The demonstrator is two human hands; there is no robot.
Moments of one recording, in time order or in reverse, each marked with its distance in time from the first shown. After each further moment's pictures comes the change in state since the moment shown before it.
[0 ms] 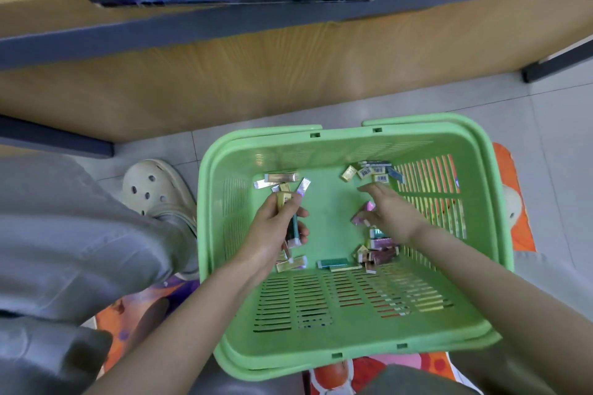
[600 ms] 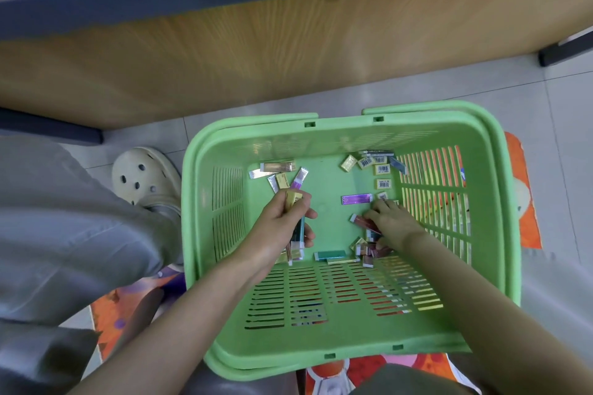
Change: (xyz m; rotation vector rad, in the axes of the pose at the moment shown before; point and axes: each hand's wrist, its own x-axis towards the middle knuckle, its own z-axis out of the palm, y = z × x) left_hand 0.002 -0.004 0.012 0.129 -0.077 -0.017; right_hand 0.009 0.045 0.049 -0.442 -0.335 0.011
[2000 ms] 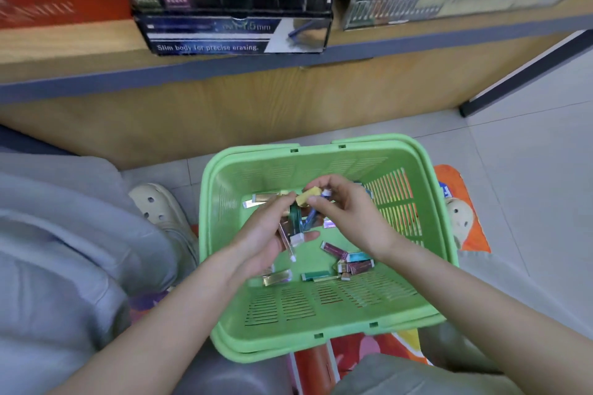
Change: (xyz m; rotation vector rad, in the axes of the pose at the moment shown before) left_hand -0.063 0.043 0.007 -0.326 -0.155 -0.017; right_hand -0.131 -0.110 -0.137 1.351 0.593 -0.311
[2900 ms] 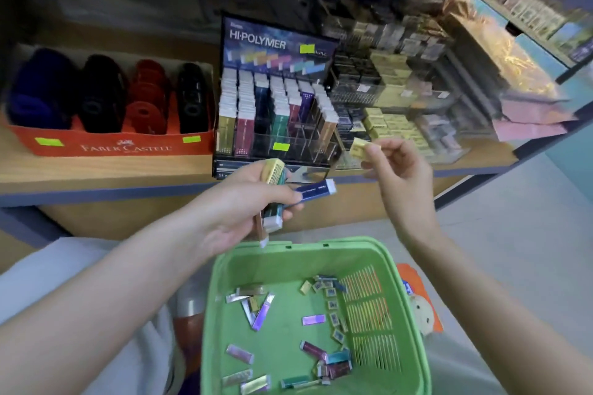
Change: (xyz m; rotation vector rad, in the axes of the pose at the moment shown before) left_hand -0.119 0.159 0.029 0.332 -0.165 0.403; right_hand 0.012 -0.186 -0.036 -0.133 0.629 -0.501
